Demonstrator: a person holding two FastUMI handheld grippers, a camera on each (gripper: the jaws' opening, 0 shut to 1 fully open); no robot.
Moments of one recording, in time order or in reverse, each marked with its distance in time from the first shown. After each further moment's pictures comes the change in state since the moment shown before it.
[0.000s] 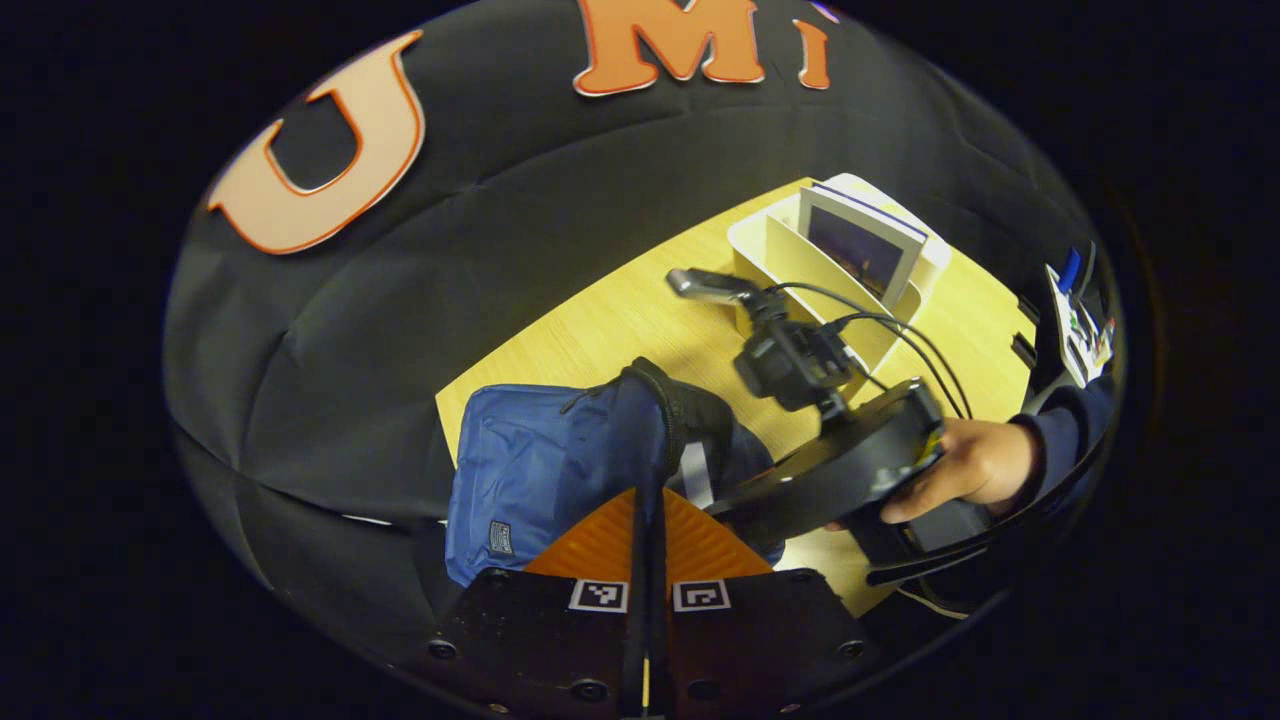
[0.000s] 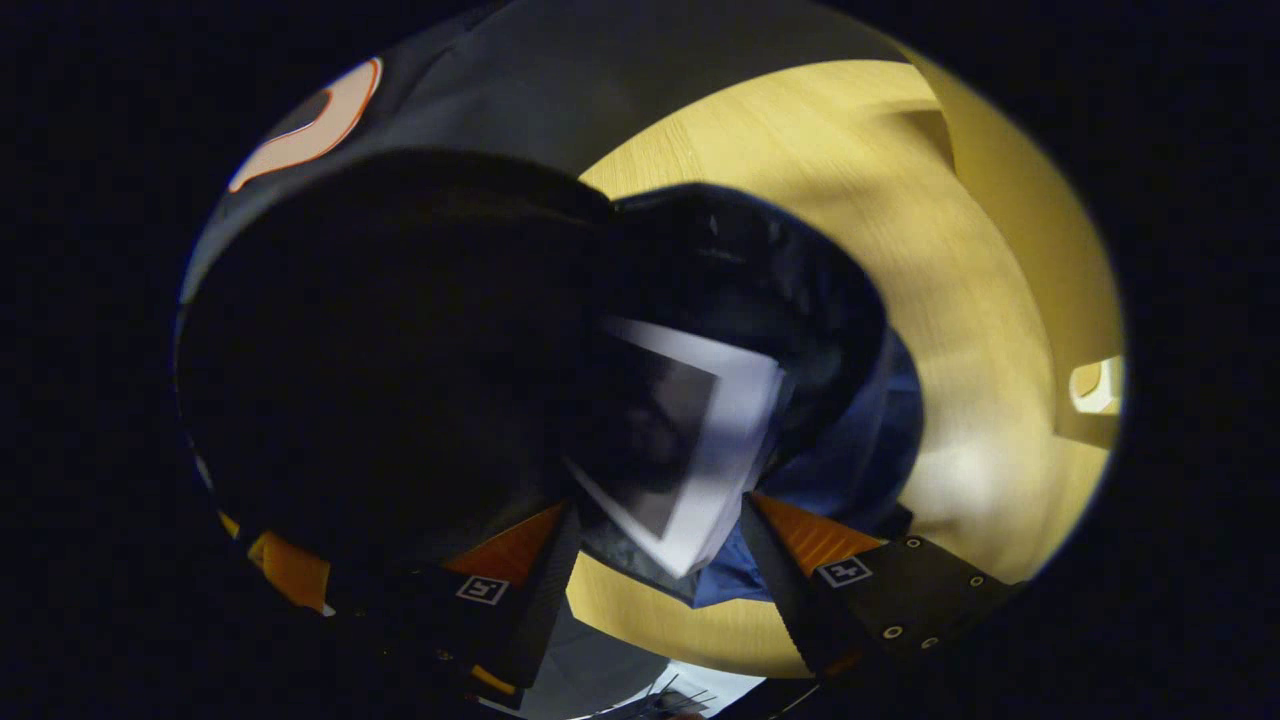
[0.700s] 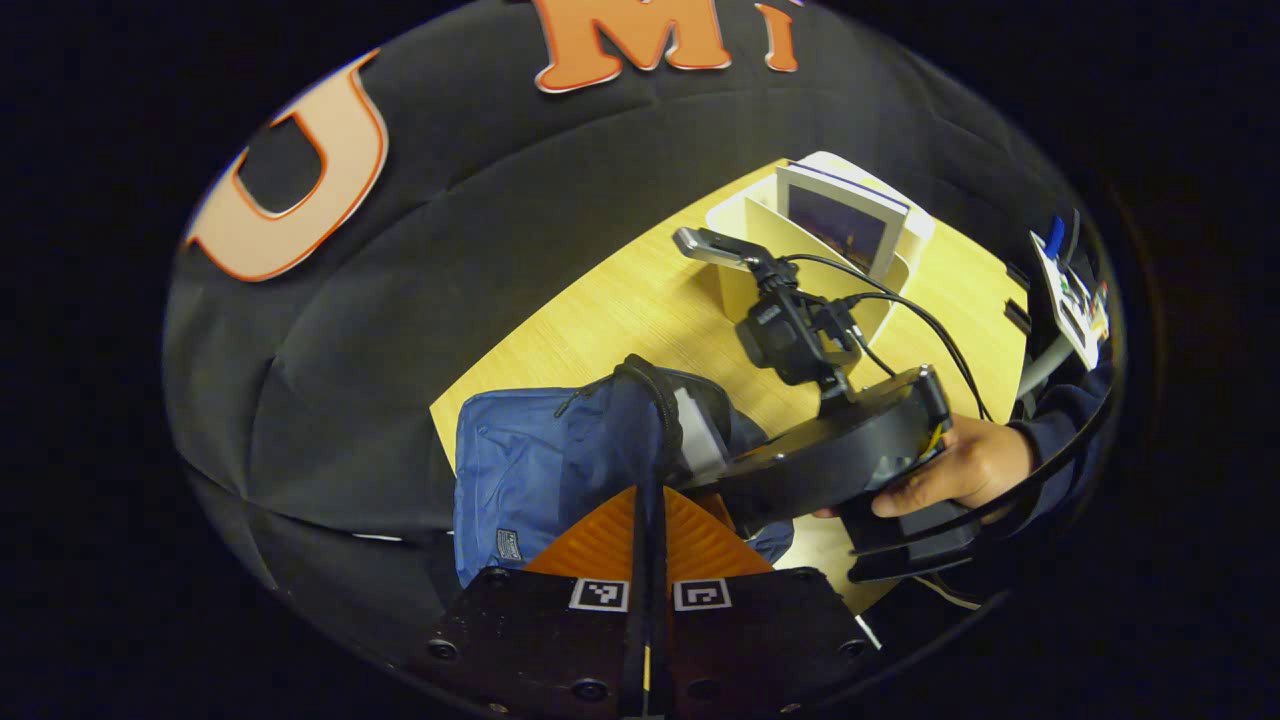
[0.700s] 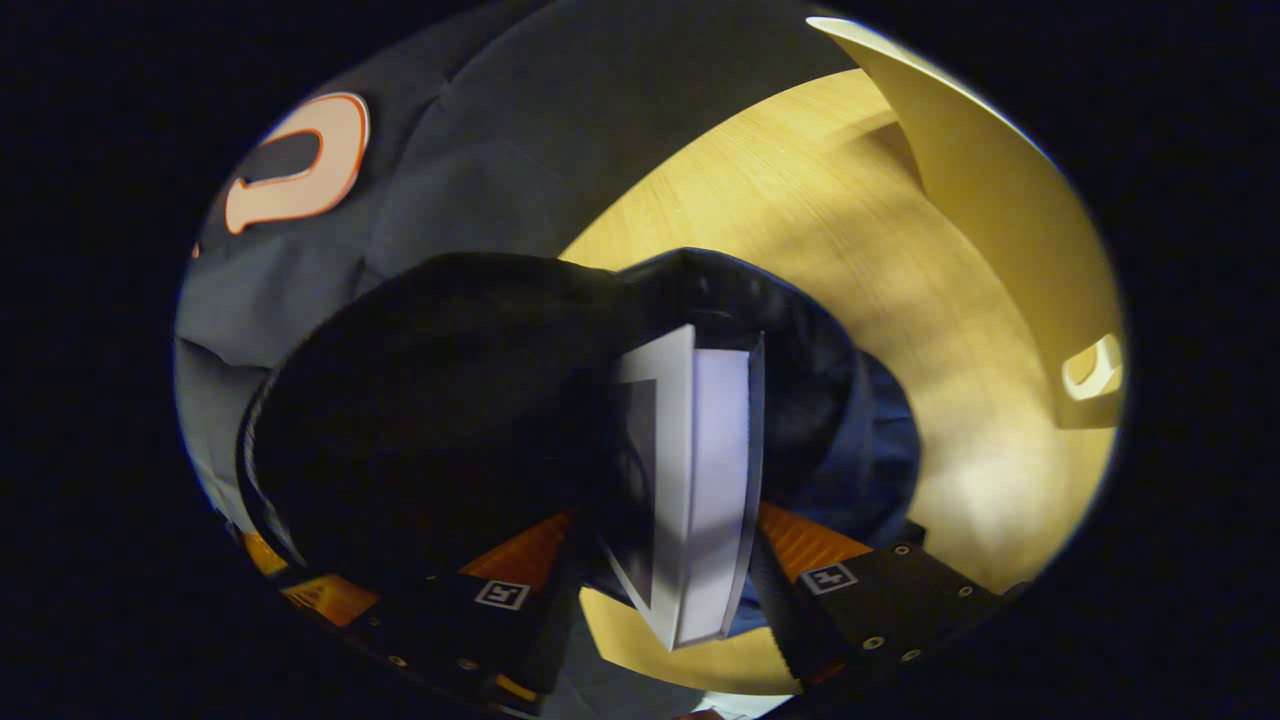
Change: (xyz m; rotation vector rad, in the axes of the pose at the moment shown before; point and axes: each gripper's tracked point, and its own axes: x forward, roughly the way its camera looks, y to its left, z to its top) left arm 0.005 -0.003 0.000 0.092 0.019 -0.004; right arm 0.008 0.000 0.020 0.102 -0.134 -0.030
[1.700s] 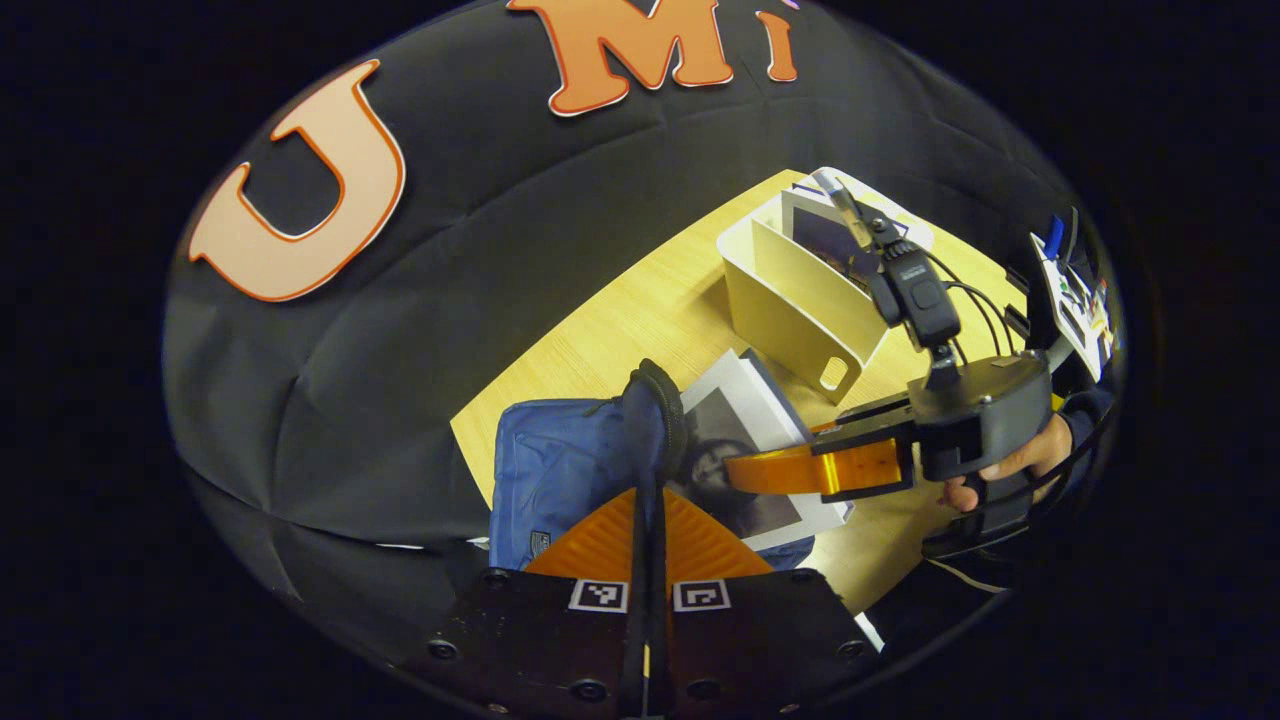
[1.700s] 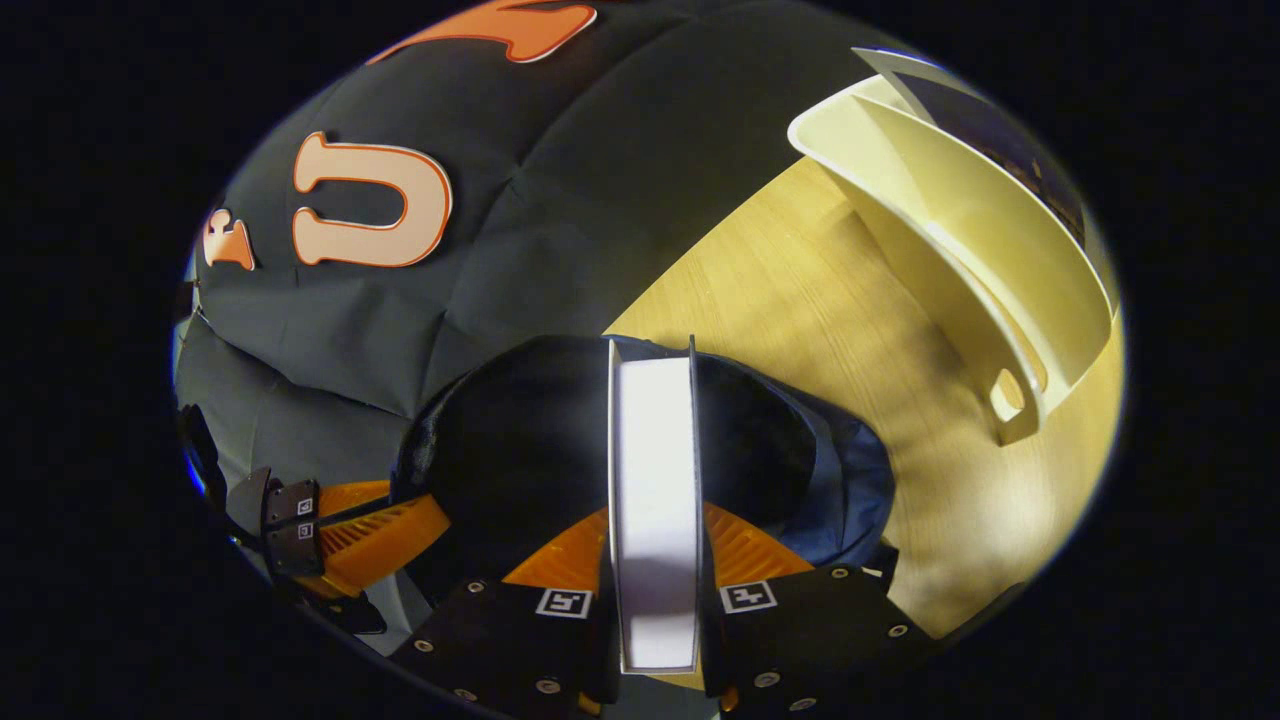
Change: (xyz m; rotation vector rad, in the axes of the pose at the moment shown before) left arm -0.023 0.011 0.014 0.073 -0.019 0.023; right arm -0.046 0.035 0.032 0.042 -0.223 0.217
